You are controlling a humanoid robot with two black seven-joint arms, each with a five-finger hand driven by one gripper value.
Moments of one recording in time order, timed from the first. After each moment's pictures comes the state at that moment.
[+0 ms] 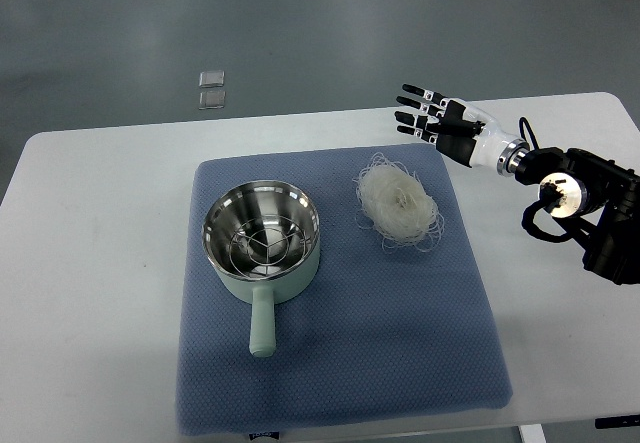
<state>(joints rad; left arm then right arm) 0.02 0.00 0.08 -0.19 0.00 -0.01 0.14 0.86 -0.25 0.48 0.55 -0.06 0.44 0.15</state>
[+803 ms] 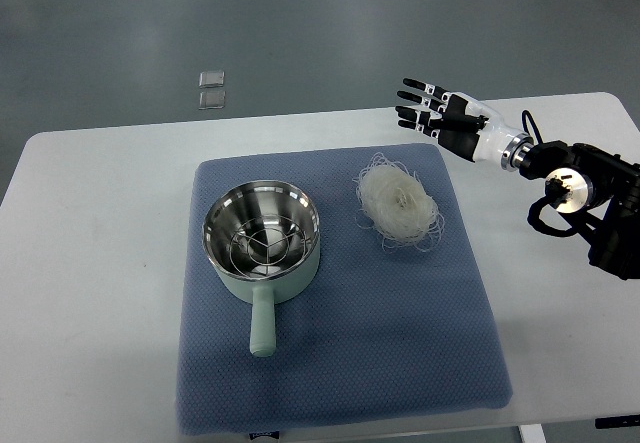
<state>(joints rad) 0.02 0.00 0.08 -0.19 0.00 0.00 0.14 0.88 -0.27 0.48 0.55 -0.11 0.48 0.16</state>
